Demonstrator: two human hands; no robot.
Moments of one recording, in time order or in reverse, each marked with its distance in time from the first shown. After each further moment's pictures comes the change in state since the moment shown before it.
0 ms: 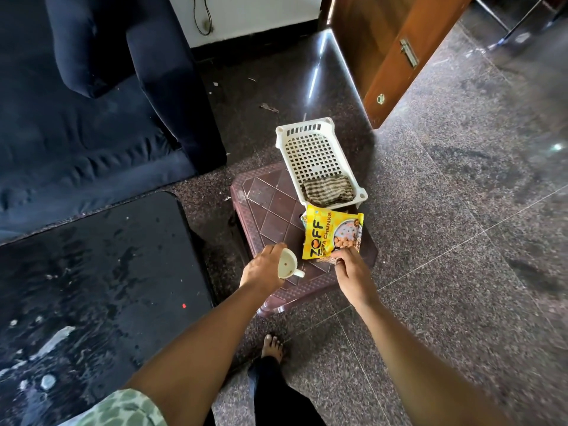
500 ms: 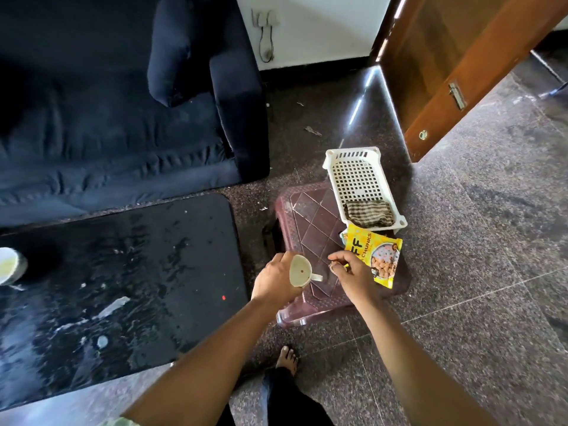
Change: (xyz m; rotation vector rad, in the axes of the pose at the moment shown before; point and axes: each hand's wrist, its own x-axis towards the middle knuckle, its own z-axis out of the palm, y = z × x) left_hand -0.061 -0.028 -0.039 -0.215 0.200 -0.082; right_hand 0.019 -0.093 0.004 0.365 -0.178 0.238
